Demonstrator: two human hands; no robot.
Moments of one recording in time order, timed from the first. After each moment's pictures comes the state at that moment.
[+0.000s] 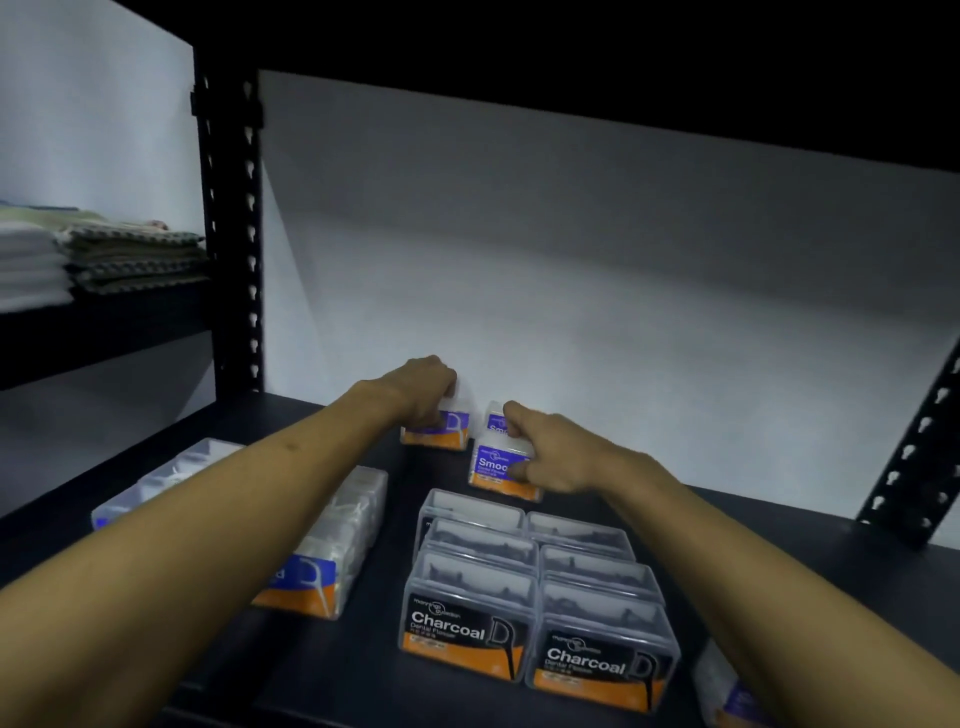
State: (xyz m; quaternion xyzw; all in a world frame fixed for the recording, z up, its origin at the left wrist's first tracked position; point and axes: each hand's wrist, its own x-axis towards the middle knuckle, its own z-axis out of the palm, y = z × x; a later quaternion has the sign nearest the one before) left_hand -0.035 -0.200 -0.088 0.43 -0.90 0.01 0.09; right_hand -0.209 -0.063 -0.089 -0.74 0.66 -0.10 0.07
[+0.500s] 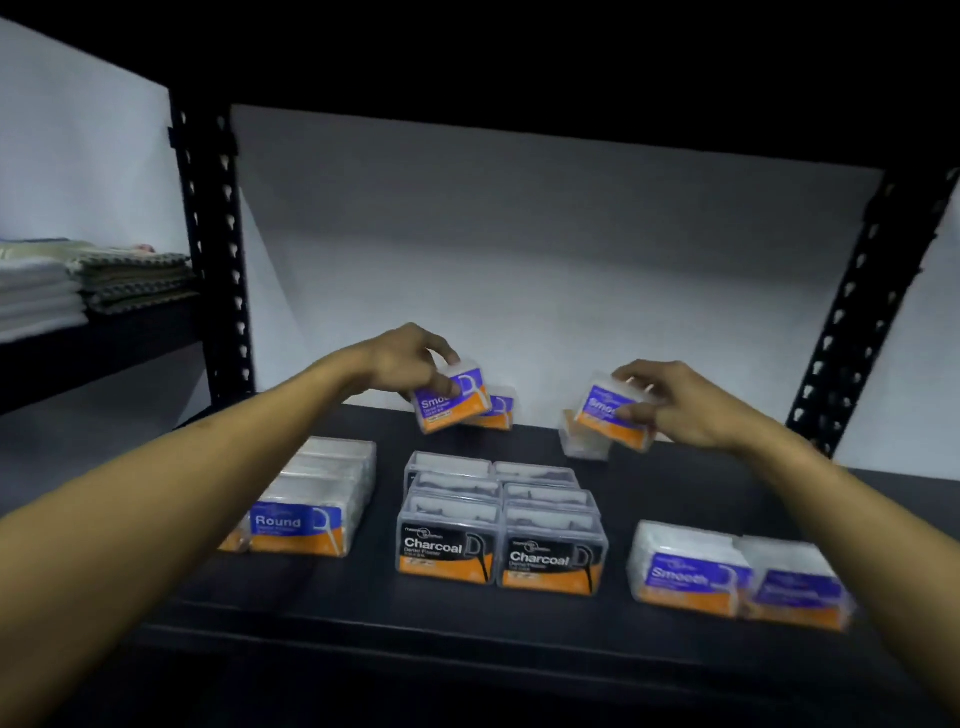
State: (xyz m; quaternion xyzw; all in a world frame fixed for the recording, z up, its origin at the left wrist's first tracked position) left_hand -0.011 -0.103 -0.029 0.37 -0.88 -0.25 0.17; right_hand -0.301 0.073 -0.041 -0.63 0.73 -0.26 0.04
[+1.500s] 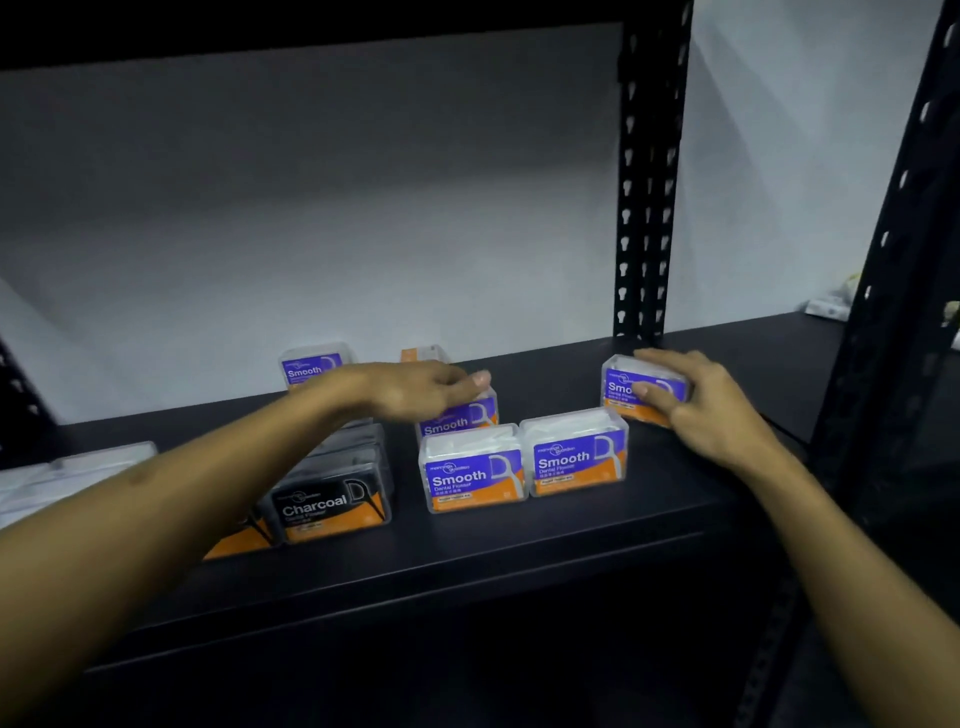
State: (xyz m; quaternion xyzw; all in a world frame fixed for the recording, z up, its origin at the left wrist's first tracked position) left_hand -0.194 0.049 -0.073 0.28 -0.94 -0.19 -0.07; right_hand -0.436 0.241 -0.166 -0.44 0.76 -0.48 0.00
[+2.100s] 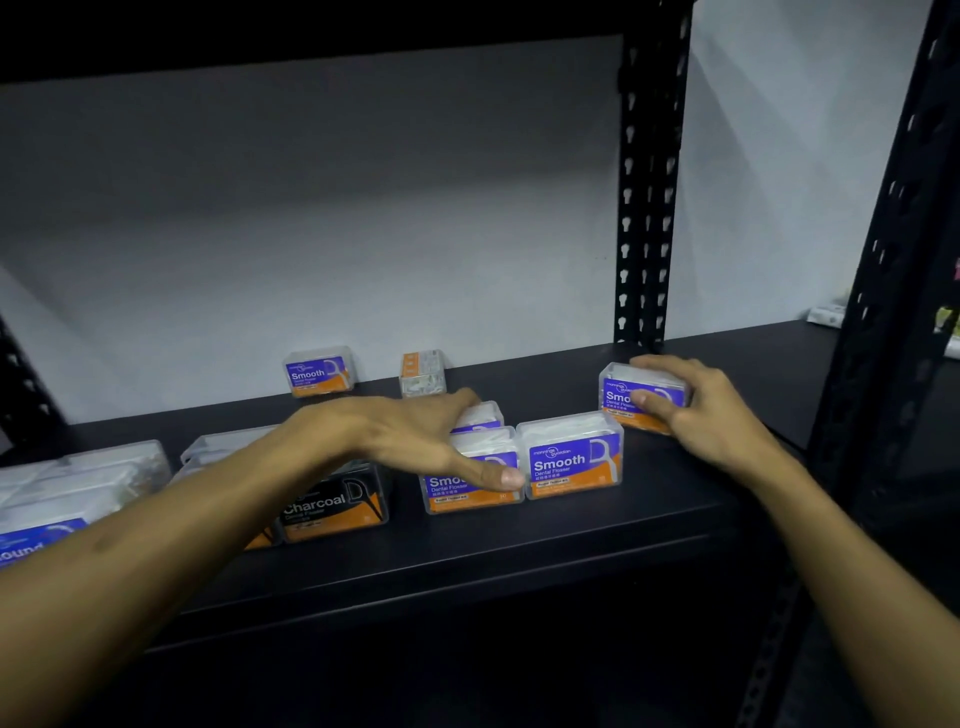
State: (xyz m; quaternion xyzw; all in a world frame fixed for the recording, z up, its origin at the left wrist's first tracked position) left_hand -0.175 0.084 -0.080 0.26 -0.94 -0.19 -0.12; right_hand -0.437 0.246 -0.164 -0.45 0.74 -0.49 0.03
